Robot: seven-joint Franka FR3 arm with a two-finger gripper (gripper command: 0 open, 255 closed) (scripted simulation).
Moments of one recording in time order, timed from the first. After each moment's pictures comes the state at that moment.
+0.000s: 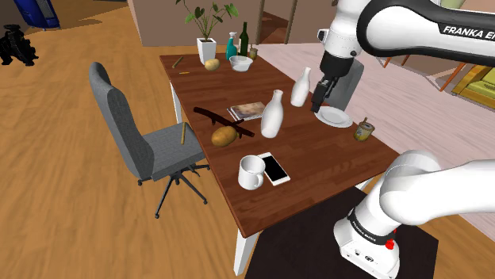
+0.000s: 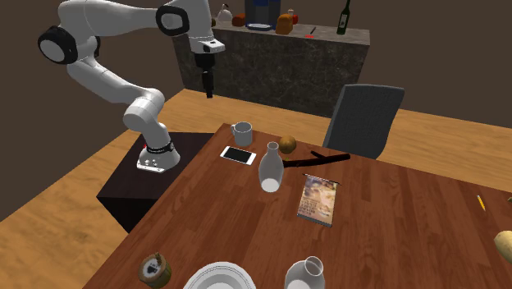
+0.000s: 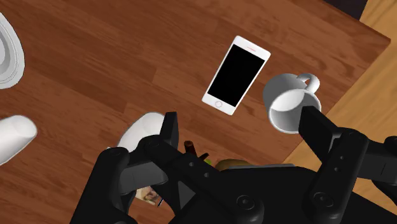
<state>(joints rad) 0.00 -0.83 0.06 -2.42 -0.10 1.64 -0.11</state>
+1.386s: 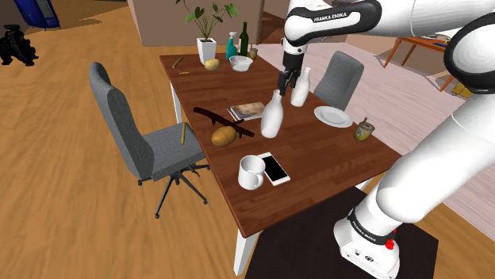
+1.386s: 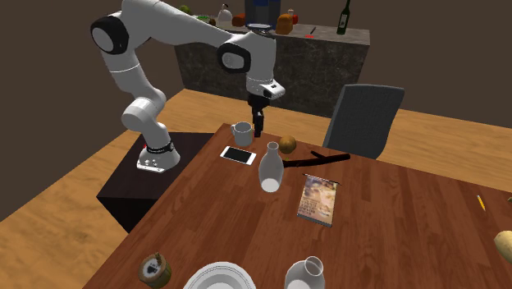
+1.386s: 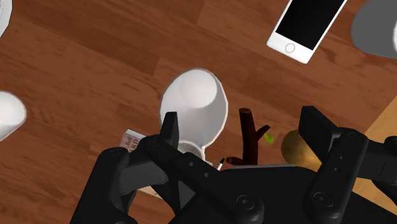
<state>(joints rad) -0.08 -0.08 -0.15 -1.98 -0.09 1.86 -0.33</state>
